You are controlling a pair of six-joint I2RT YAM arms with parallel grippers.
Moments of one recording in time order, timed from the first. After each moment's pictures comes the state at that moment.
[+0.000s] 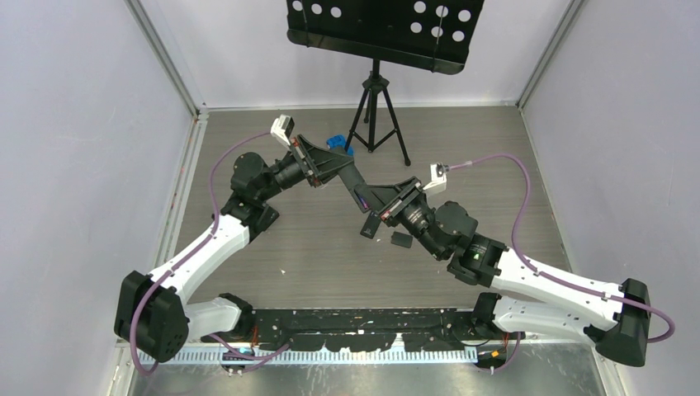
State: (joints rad) left arm -0.47 1.18 0.82 0.58 0.60 -1.44; right arm 1.06 0.92 0.74 0.26 0.39 1.23
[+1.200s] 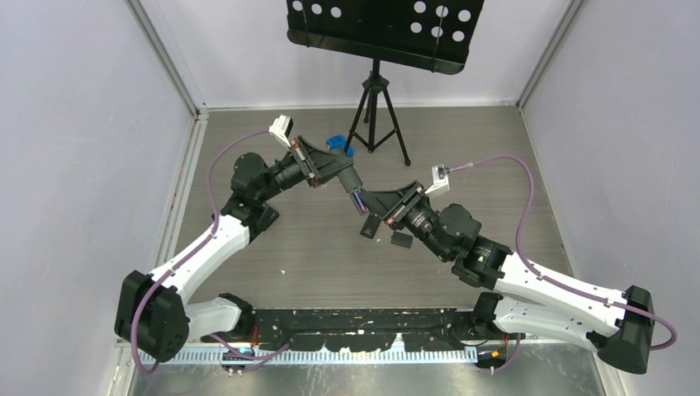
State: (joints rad) left arm -0.47 1.18 0.81 0.58 0.60 -1.36; right arm 1.02 0.87 0.68 0.24 0.32 1.14
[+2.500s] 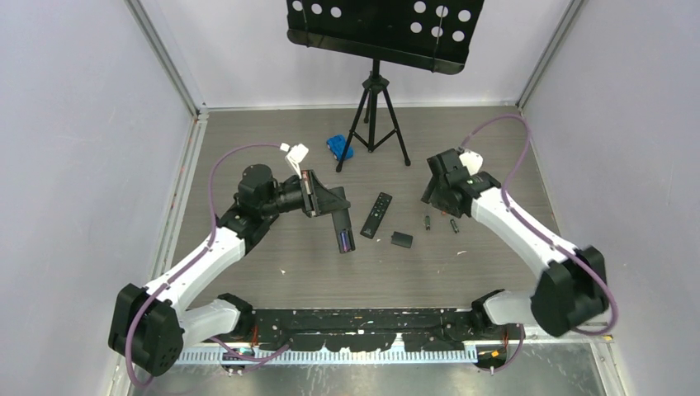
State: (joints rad) left arm -0.46 1.10 0.70 0.26 0.76 -0.81; right arm 0.45 1.27 1.01 -0.74 0.40 0.83
